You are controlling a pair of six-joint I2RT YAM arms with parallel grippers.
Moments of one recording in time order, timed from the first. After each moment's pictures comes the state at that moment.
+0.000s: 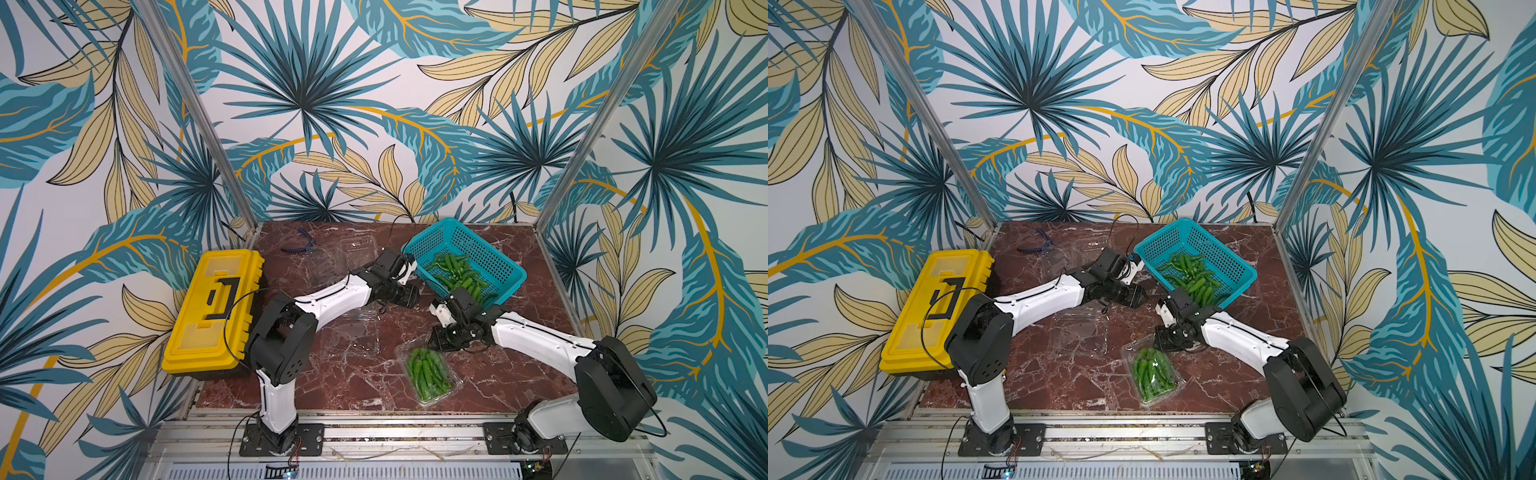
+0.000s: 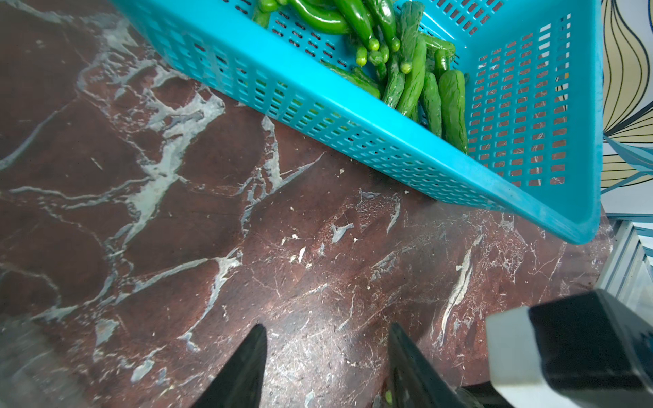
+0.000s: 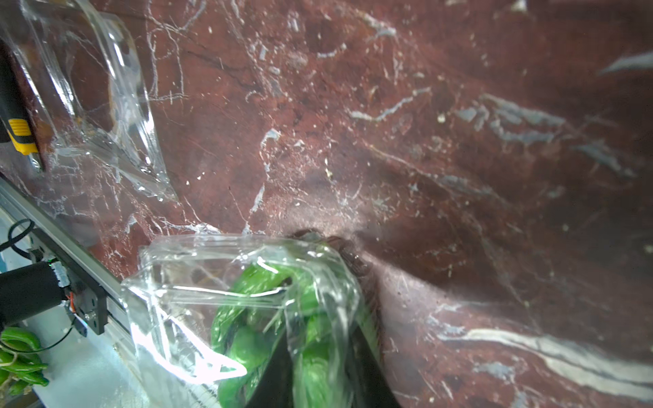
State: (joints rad) left arm -0.65 1.87 1.38 -0.41 0.29 -0.31; right arm 0.56 1.46 0.83 -0.54 -0.30 0.43
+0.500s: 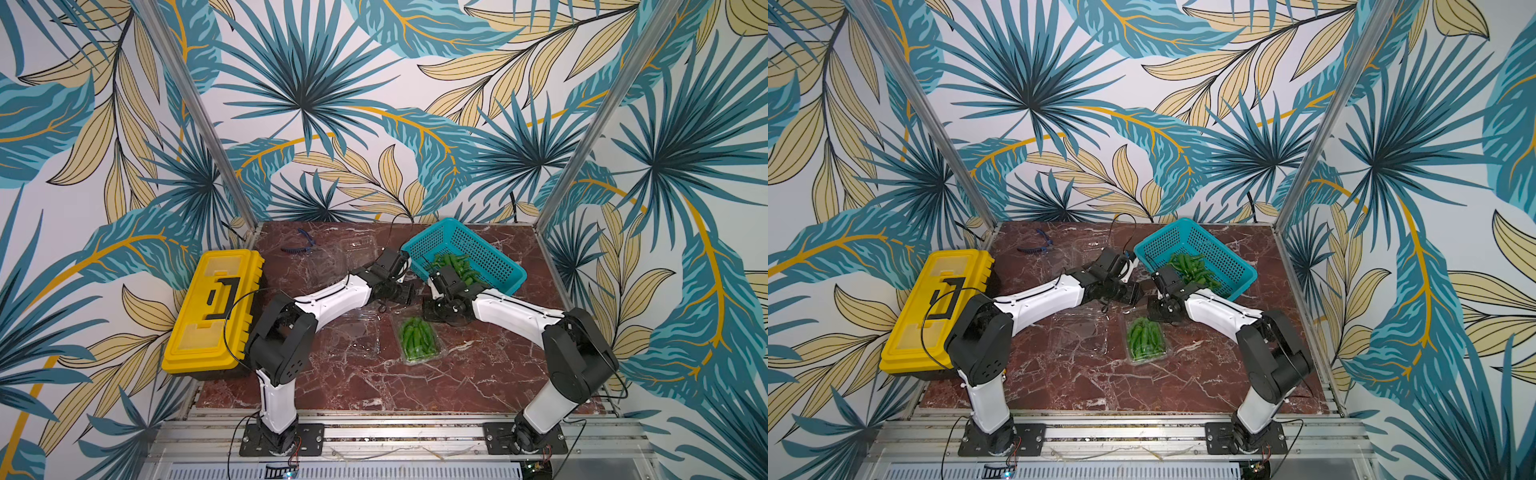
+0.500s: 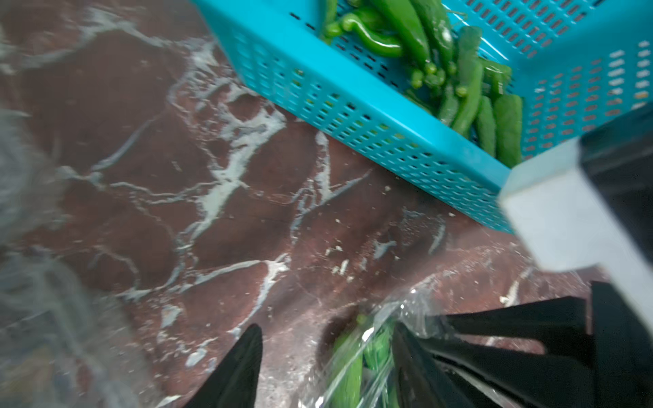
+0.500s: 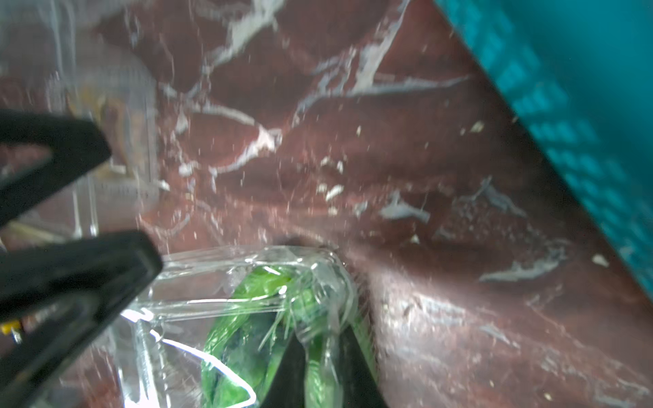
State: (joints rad) left arm -0.65 1.87 1.38 -0.41 0.11 -0.35; right arm 0.54 1.70 1.09 -0.46 -0.07 0.60
